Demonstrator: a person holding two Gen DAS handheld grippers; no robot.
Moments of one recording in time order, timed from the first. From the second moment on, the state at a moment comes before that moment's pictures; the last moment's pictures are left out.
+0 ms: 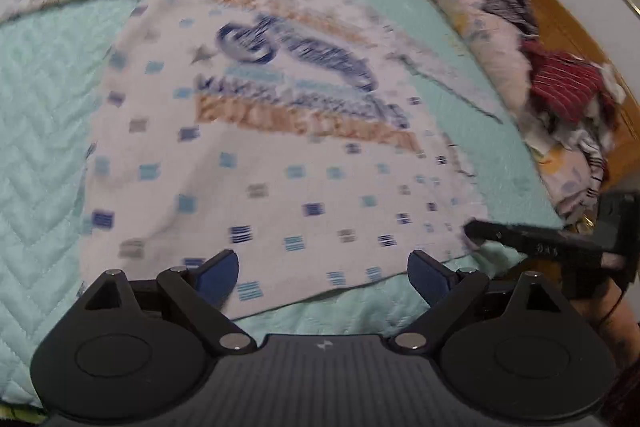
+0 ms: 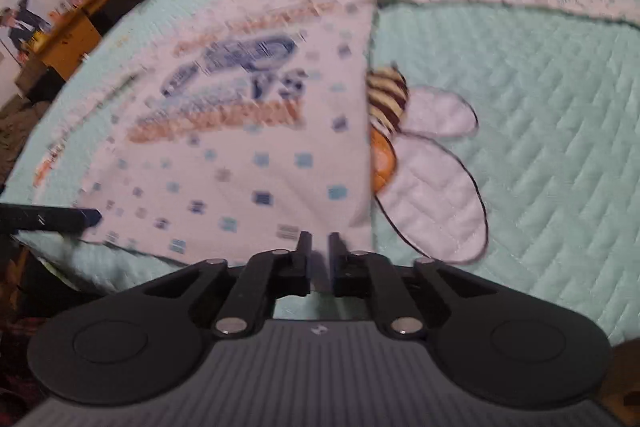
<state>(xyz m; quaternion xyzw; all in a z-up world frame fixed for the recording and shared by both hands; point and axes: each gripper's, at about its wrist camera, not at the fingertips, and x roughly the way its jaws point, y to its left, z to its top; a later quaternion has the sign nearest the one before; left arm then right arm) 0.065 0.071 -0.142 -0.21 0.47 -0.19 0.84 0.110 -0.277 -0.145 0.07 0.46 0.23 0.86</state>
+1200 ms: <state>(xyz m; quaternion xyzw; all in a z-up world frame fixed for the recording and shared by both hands) 0.093 0.088 -0.152 -0.20 0.49 -0.16 0.84 0.216 -0.282 -0.167 0.16 0.46 0.24 0.84</state>
